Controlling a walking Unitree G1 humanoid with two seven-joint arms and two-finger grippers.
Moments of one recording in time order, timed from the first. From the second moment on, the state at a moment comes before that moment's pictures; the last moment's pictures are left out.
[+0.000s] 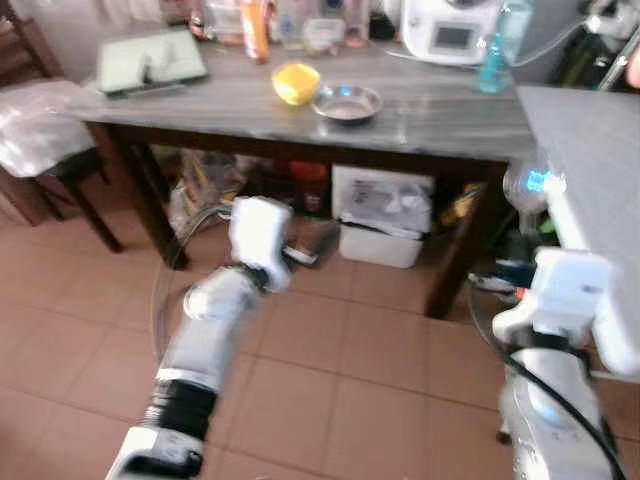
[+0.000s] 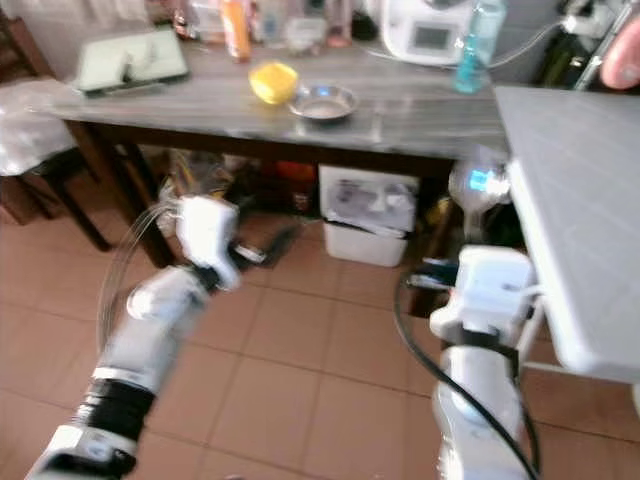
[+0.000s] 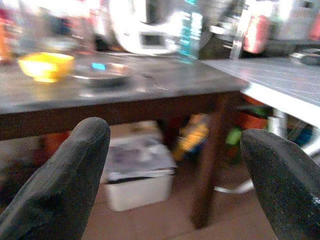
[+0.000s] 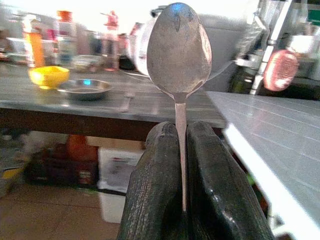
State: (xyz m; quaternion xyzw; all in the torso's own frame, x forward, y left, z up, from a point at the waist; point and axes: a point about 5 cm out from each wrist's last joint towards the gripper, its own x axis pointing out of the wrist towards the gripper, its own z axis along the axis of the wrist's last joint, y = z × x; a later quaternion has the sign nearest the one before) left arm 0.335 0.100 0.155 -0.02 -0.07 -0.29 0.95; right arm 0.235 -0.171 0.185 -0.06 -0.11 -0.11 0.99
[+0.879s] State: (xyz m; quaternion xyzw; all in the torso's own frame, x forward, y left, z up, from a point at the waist) left arm 0.332 0.126 0.142 0.02 -0.07 -0.23 0.97; right arm 0.230 -0.180 0.177 -0.06 -0.09 -0.12 0.99
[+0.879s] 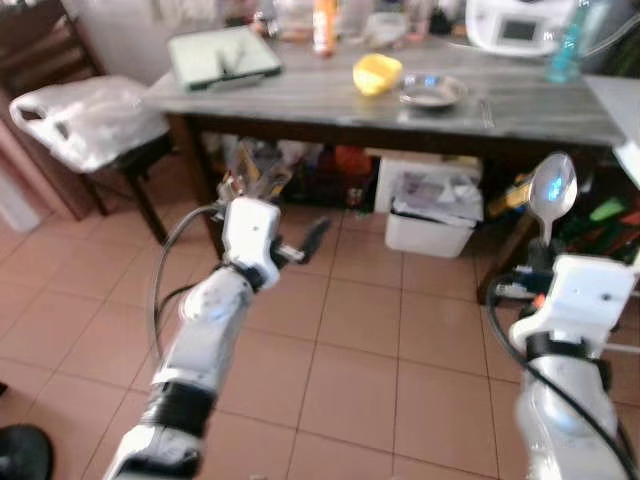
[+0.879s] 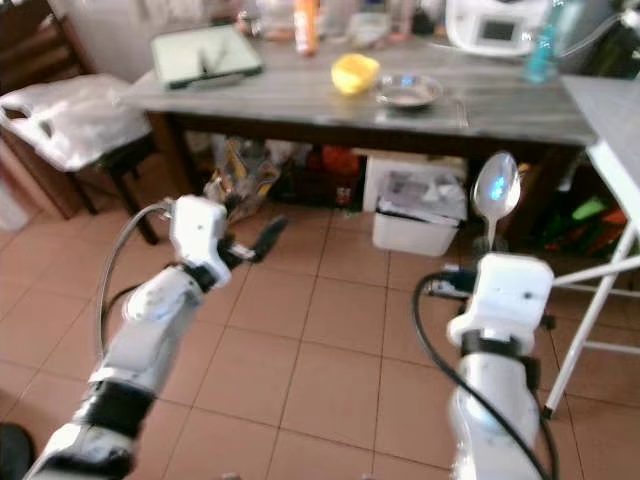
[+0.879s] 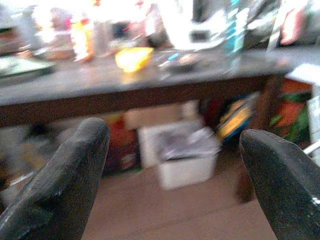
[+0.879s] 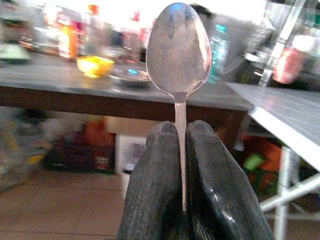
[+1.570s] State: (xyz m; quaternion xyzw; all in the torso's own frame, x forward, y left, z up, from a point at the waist) left arm 0.295 0.160 0.113 0.06 -0.04 -0.20 0.98; right arm 0.222 -0.188 0.169 -0.07 -0.08 -0.13 0.99
